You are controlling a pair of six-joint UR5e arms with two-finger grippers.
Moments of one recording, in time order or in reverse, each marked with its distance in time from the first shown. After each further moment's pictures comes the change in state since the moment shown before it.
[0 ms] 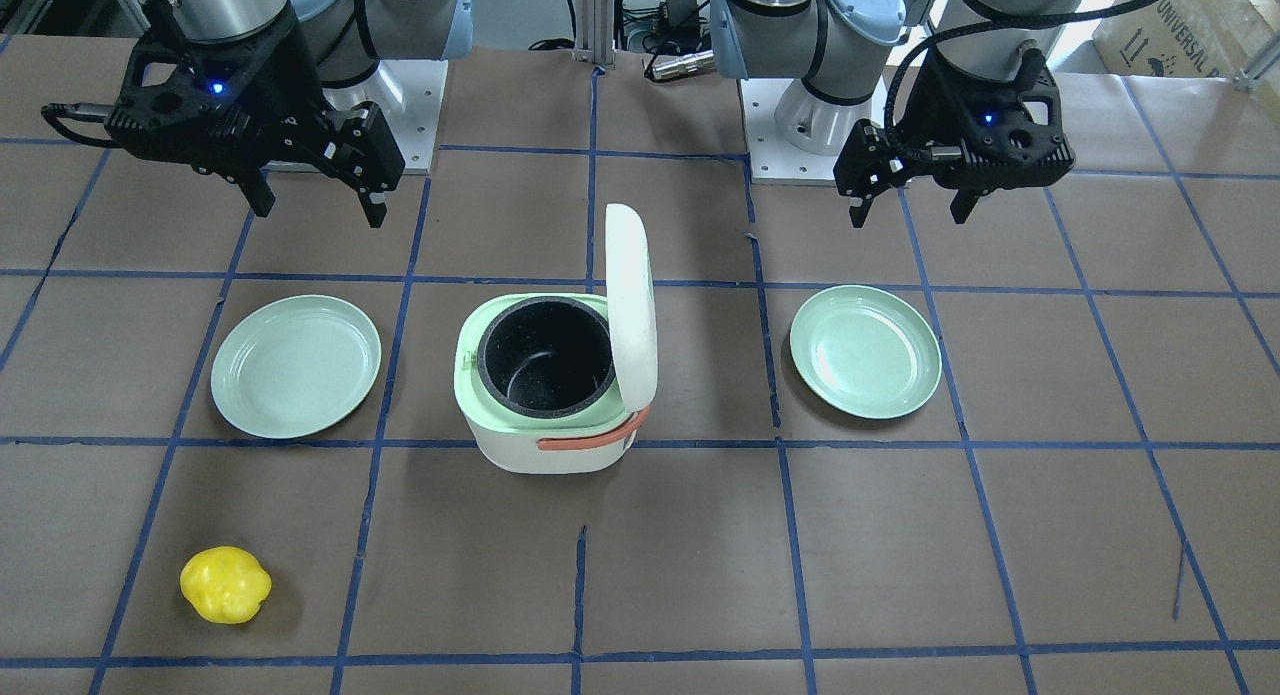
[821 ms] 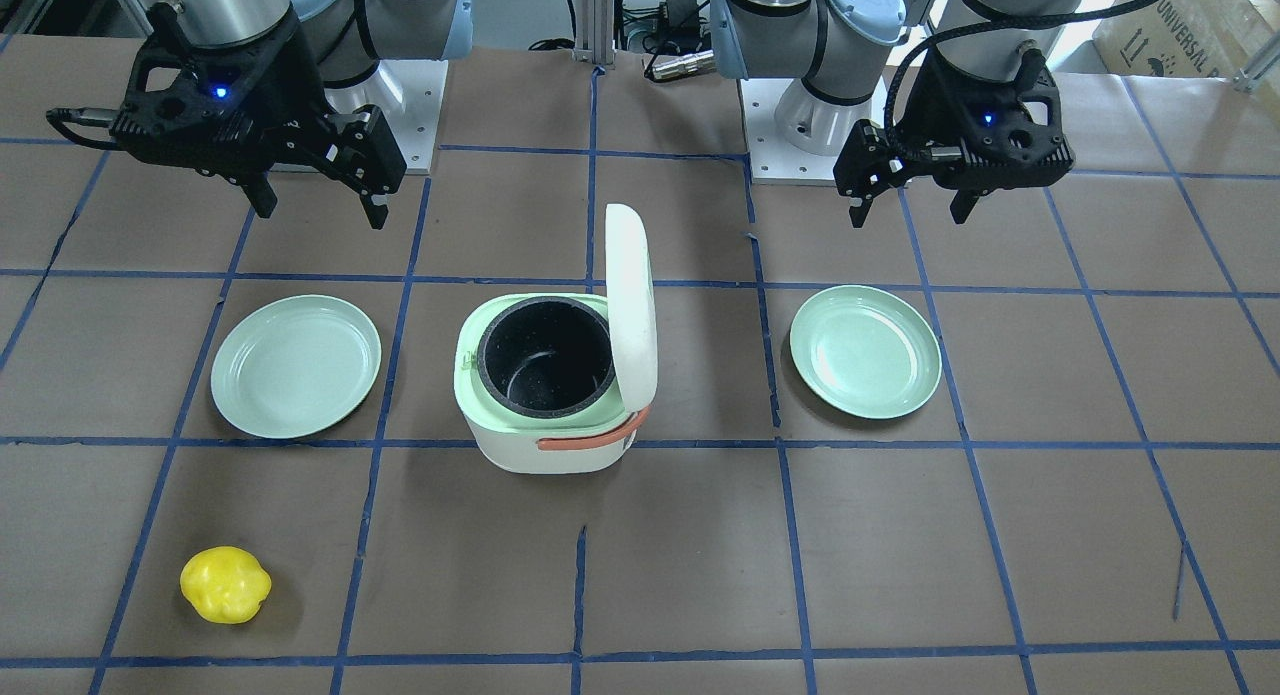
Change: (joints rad) left arm 0.000 0.000 0.000 -0.001 0.000 -0.001; right arm 0.001 0.002 0.005 0.002 0.000 -0.003
